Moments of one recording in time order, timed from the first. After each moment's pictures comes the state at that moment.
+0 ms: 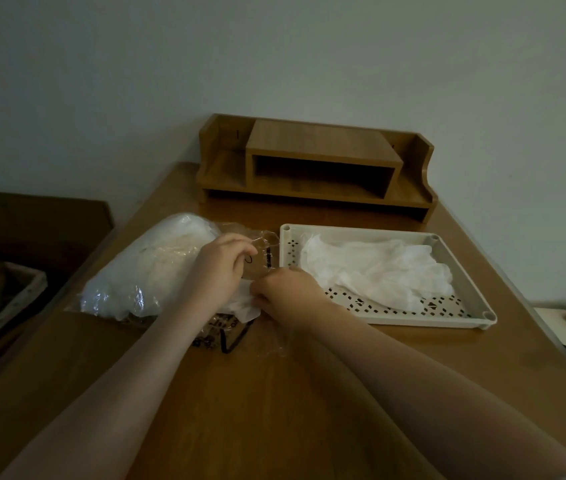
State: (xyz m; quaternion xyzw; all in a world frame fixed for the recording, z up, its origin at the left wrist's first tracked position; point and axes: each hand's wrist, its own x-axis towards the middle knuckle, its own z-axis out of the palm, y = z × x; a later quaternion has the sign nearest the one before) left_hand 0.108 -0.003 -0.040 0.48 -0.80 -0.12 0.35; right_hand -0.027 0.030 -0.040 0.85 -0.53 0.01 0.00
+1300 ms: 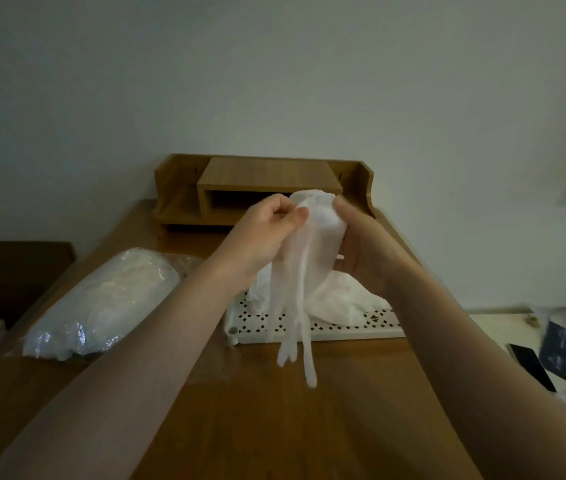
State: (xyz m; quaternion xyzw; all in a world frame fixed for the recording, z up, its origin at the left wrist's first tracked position) left_hand -0.009 0.039 0.069 0.36 -0.68 -0.49 0.41; right_hand -0.169 0.076 0.057 0.50 -0.47 0.53 -0.50
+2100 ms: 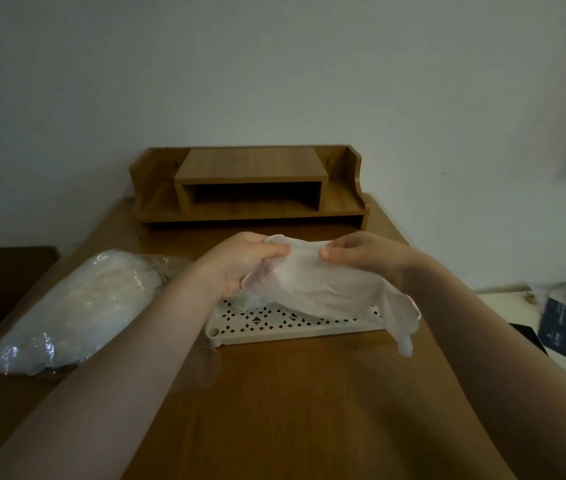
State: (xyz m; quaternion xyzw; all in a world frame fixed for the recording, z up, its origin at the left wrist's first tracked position) left_hand -0.023 0.011 0.033 0.44 -0.61 -0.62 0.22; right_hand -0.223 0.075 0.043 0.58 -0.56 0.27 -0.52
